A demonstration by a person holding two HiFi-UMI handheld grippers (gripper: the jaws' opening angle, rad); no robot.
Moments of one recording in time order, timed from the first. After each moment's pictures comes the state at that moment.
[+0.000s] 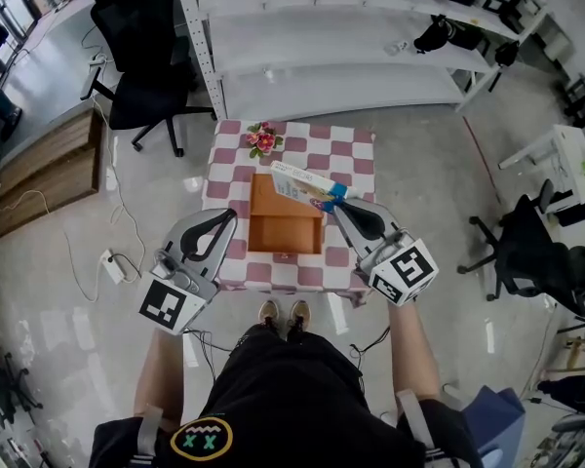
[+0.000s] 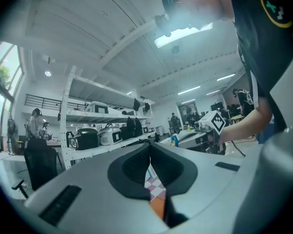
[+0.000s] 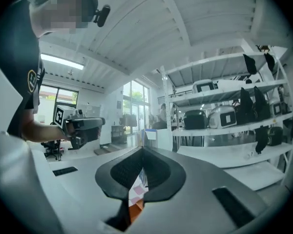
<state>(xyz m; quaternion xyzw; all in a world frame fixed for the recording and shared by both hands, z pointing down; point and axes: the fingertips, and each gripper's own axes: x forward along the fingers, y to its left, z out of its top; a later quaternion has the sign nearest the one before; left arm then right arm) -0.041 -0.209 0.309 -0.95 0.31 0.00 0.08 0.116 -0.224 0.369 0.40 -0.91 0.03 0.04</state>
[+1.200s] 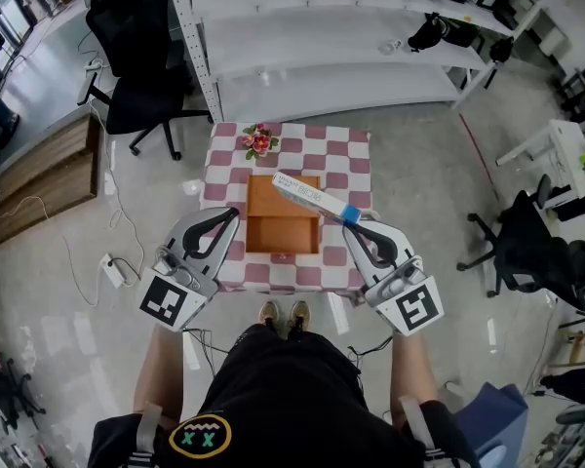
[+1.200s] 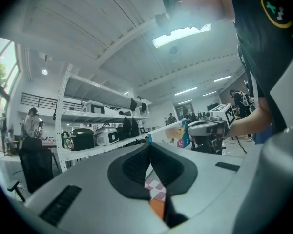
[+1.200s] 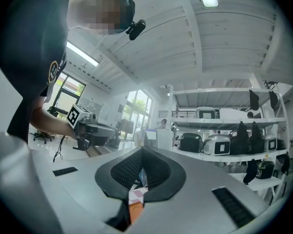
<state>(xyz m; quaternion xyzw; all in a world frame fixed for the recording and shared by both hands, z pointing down) -0.031 -0.211 0.312 -0.95 0.29 -0.01 0.10 0.116 -0.174 0.312 0.43 -0.90 -0.10 0.02</state>
